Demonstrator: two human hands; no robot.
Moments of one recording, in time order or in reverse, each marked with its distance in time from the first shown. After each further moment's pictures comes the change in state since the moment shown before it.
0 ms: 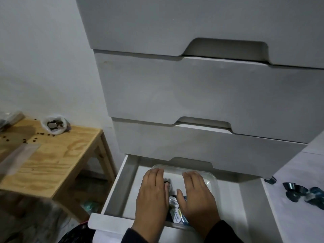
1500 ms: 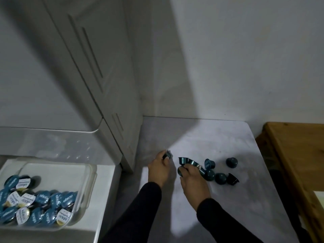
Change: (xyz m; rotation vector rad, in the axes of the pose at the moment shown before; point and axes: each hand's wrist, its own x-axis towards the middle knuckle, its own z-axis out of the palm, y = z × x) left_hand 0.069 0.365 0.261 -0.580 -0.365 -0.392; right_hand -0.080 0.426 -0.032 0.089 -0.272 0.233
